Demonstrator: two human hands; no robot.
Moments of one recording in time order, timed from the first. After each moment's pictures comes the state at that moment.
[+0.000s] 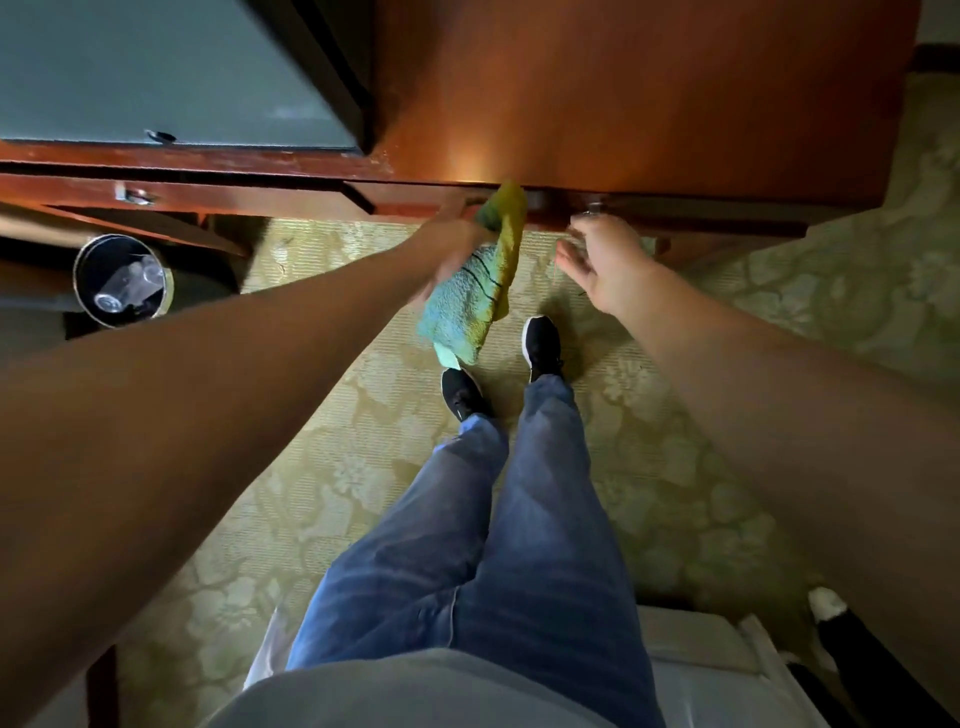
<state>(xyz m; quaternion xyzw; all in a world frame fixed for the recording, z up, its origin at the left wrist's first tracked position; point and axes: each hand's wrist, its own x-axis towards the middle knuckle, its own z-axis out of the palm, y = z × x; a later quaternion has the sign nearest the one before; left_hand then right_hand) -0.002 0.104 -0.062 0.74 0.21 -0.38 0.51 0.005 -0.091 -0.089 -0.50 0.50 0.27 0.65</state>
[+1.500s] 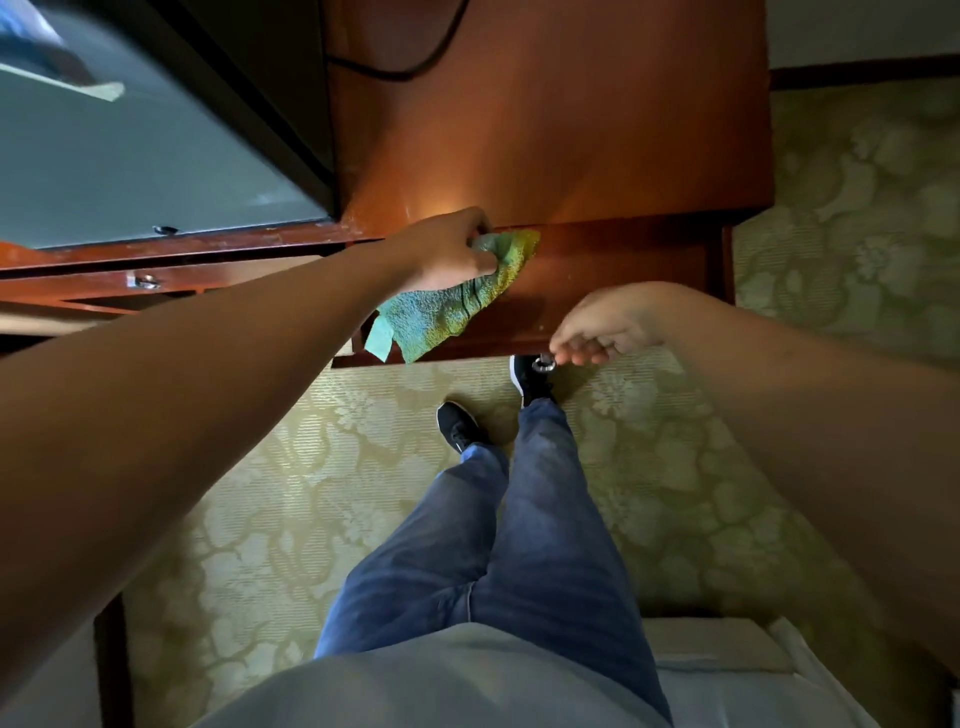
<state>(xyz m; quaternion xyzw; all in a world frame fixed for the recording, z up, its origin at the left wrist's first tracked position) 0.028 0.072 0.004 0.87 -0.11 -0.40 0.26 -0.034 -0.160 -0.024 -0.68 0.18 0.63 0.34</state>
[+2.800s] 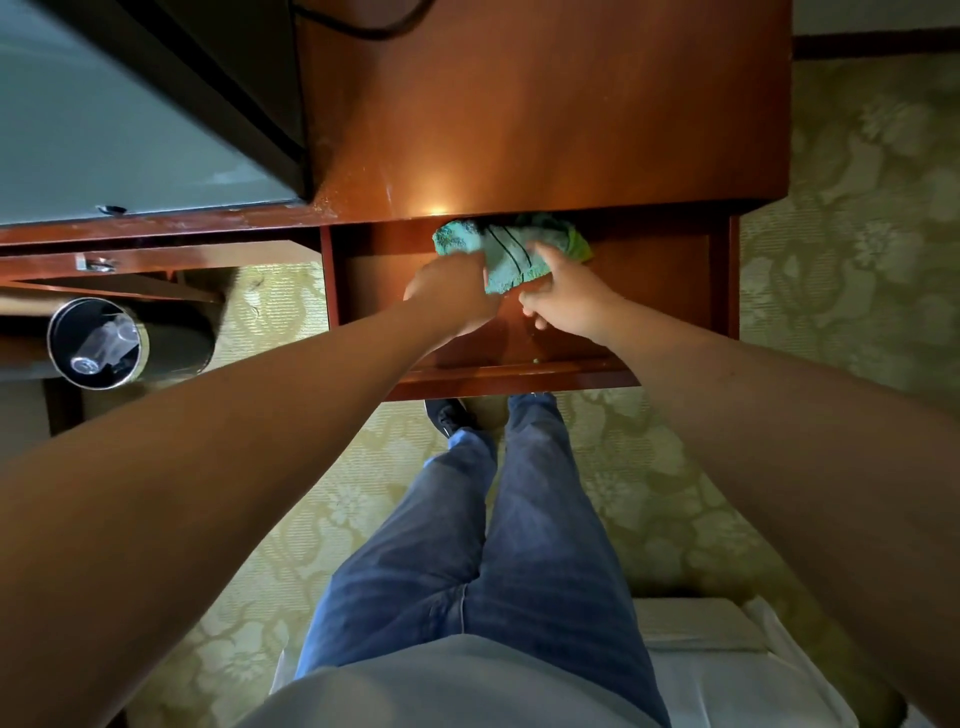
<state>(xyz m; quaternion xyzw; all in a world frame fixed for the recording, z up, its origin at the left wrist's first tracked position) -0.013 0.038 -0.053 0.92 -0.07 -0.37 0.11 -0.028 -0.131 -0.061 -0.81 0.13 0.43 0.39</state>
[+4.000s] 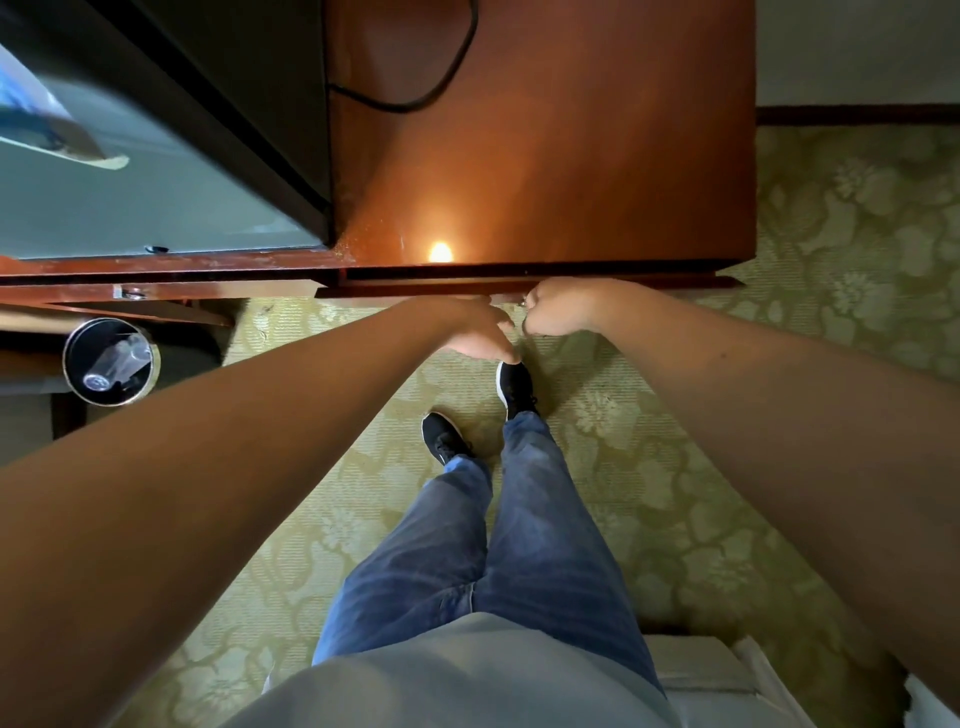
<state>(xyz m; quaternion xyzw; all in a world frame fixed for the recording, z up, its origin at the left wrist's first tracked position) 0.017 0.029 -0.004 0.80 -0.13 -0.58 0.10 0.028 -0.122 -0.005 -0.83 0.00 0.55 0.12</state>
